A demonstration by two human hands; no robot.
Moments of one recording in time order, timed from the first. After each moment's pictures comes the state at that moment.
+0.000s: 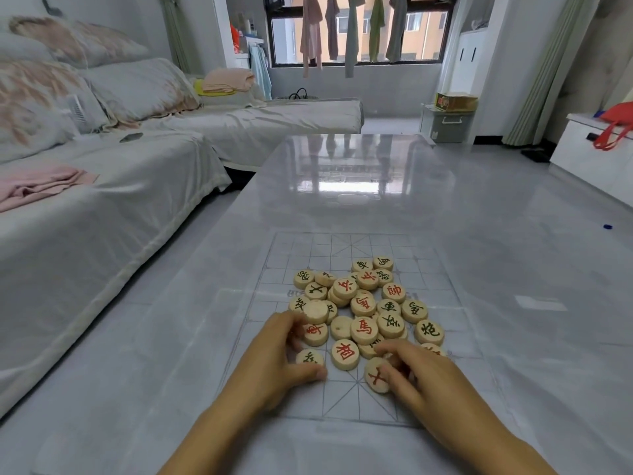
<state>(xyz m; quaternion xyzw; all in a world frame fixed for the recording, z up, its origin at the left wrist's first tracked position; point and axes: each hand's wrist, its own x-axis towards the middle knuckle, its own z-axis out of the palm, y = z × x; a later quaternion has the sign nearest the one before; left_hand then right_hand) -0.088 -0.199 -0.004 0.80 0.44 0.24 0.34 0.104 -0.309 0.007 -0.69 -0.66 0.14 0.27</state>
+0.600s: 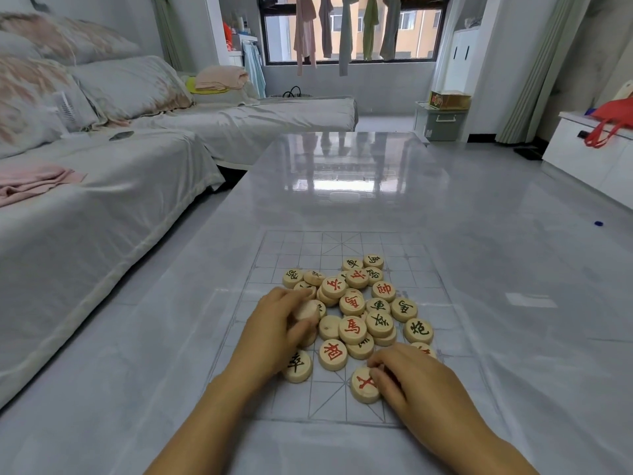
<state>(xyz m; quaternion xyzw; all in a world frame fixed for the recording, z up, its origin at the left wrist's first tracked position) -0.059 -0.174 -0.001 0.83 0.43 0.28 0.23 0.105 -0.308 0.002 -0.71 -0.67 0.08 0.21</state>
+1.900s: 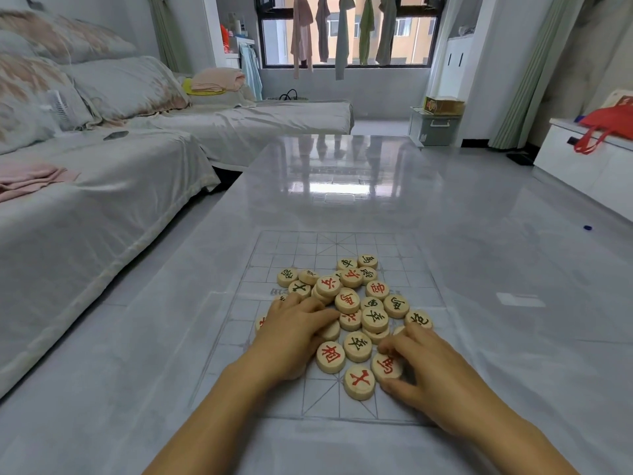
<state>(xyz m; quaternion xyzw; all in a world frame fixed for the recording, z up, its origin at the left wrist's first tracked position) -0.039 -0.175 -0.004 0.94 0.34 0.08 0.05 0.134 -0.307 0.002 -0.70 -0.69 0.09 0.17</state>
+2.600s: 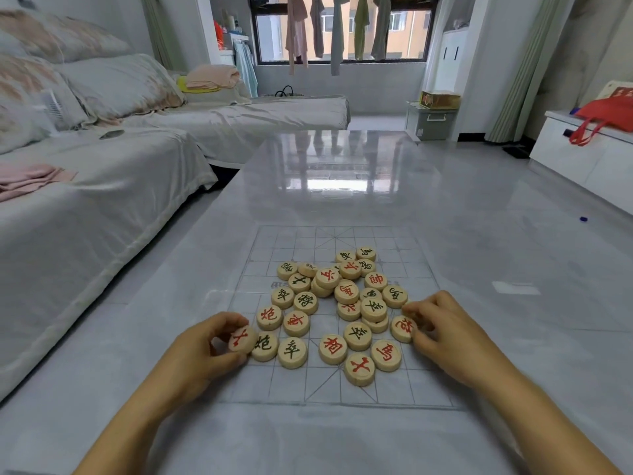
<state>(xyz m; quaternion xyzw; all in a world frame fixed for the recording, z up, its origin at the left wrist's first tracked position) -0.139 -0.187 0.002 0.77 0.50 0.21 0.35 0.162 -0.298 0.005 -0.78 -0.58 0.11 0.21</state>
